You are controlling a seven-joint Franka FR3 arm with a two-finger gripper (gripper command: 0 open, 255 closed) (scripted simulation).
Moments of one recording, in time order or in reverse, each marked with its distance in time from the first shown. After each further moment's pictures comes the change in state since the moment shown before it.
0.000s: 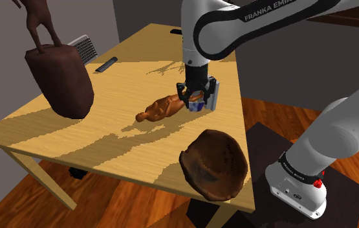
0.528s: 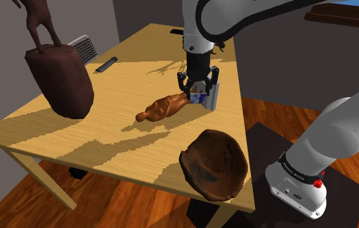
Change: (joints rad) arm 0.001 -0.044 -0.014 0.069 0.009 -0.110 -0.010
